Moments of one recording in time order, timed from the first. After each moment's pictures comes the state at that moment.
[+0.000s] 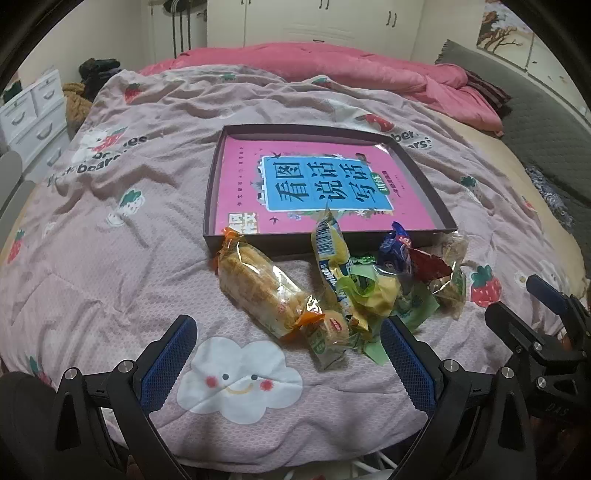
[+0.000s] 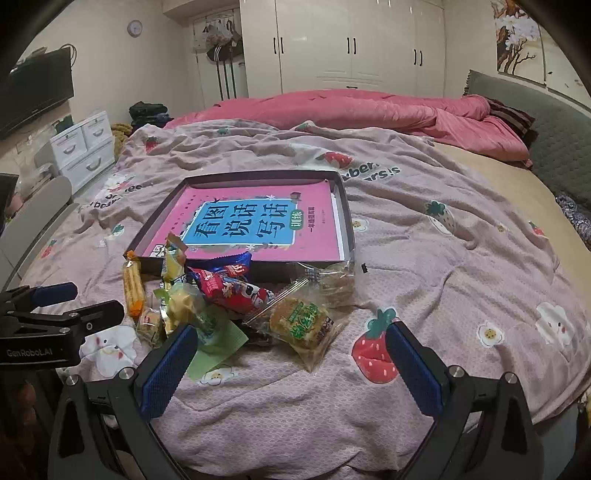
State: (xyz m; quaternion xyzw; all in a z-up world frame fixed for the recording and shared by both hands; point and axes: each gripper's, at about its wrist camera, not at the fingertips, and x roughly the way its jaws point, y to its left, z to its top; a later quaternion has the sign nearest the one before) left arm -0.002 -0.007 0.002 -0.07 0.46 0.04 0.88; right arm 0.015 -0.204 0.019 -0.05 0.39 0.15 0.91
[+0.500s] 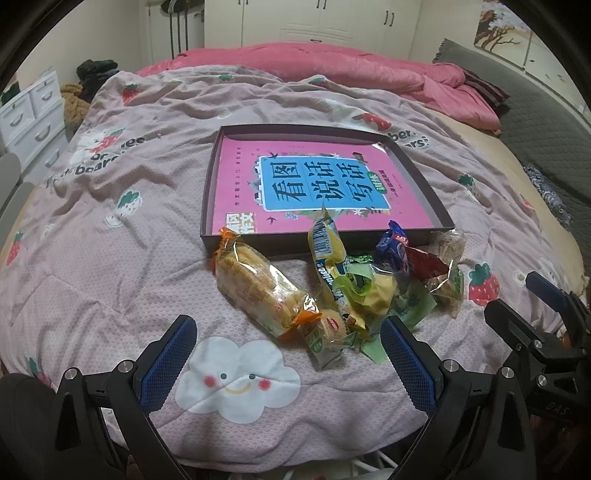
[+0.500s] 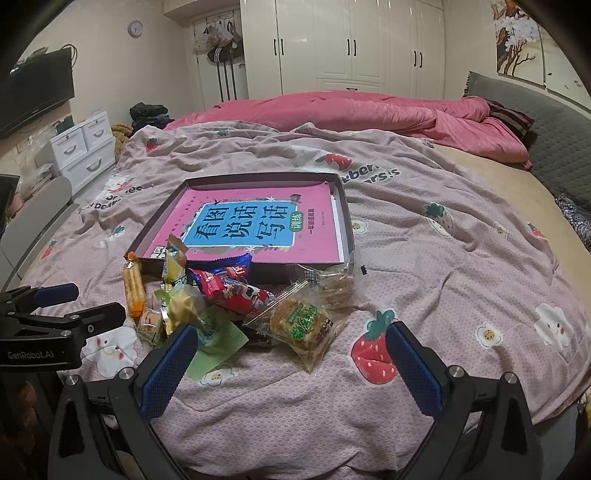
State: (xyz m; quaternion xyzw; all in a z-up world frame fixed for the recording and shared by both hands) left arm -0.002 -0.008 0.003 -0.07 0.46 0.03 0.88; right arm 0.014 -0.202 0.022 -0.05 0.39 0.15 0.91
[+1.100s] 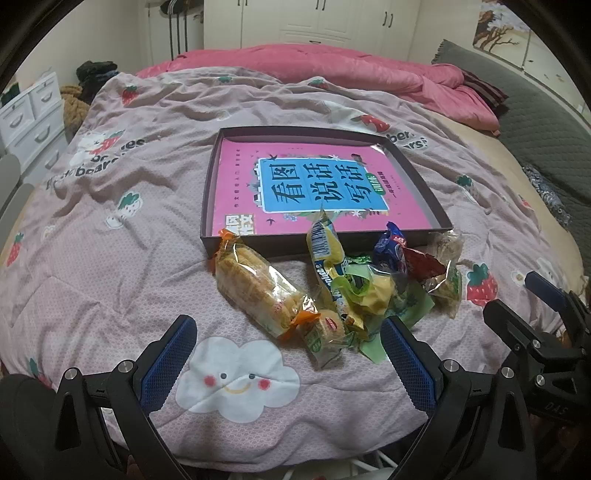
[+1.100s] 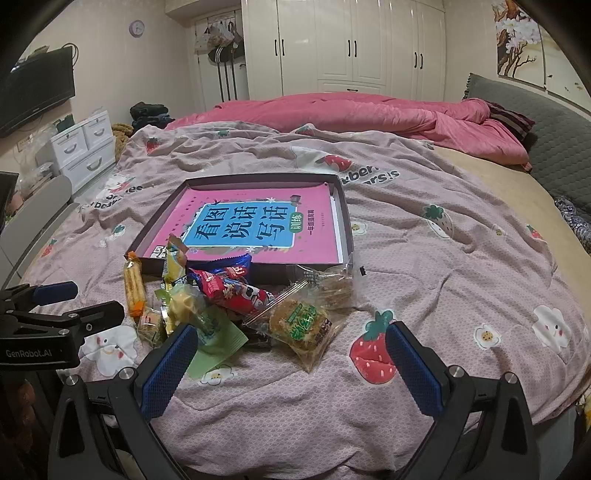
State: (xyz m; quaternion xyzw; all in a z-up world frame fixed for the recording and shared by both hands) left arm -0.005 -0.007 0.005 -0.07 0.46 0.03 0.88; right arm 0.014 -0.203 0.022 -0.05 0.39 0.15 0.91
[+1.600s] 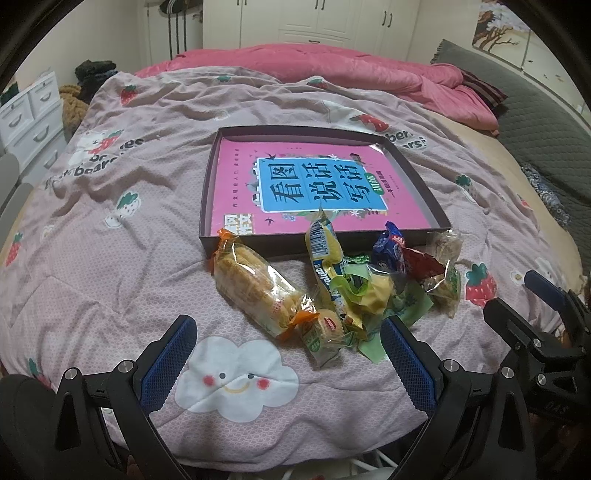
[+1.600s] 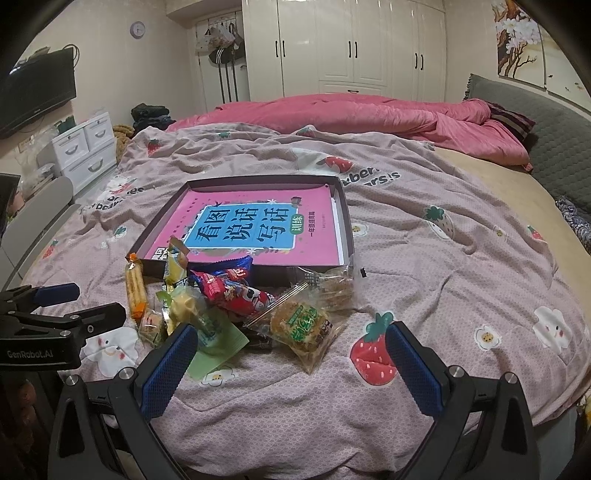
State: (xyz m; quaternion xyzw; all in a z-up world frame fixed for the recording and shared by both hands) left arm -0.005 -0.008 0.005 -0.07 0.46 0.03 0.88; right arm 0.012 -0.202 0.024 -0.05 0.38 0.16 0.91
